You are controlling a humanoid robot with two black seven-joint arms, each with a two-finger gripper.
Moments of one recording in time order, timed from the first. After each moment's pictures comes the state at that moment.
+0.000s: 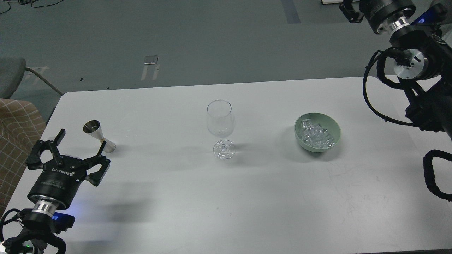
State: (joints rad) left arm 0.33 0.42 -1.48 -1.65 -0.21 -0.17 -0.08; right arm 1.00 -0.28 1.06 0.61 -0.46 0.30 0.26
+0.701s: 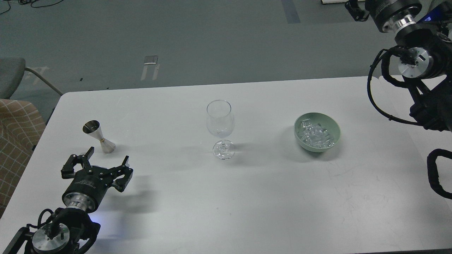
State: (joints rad) left arm 0.23 0.24 -1.47 -1.61 -0.14 0.11 -0.02; right arm 1.00 -0.30 1.06 0.61 -0.46 0.29 0.26
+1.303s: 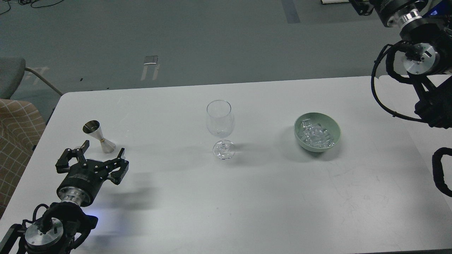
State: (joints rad) left arm 0.19 0.23 -1.55 -1.59 -0.17 0.15 0.03; right arm 1.00 -0.32 1.06 0.64 -0.46 0.28 0.26
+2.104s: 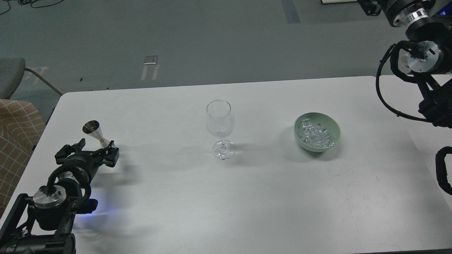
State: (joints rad) left arm -0.08 0.18 -1.62 -1.23 -0.20 0.25 0.07; right arm 1.00 -0.33 1.06 0.64 -0.46 0.22 0.24
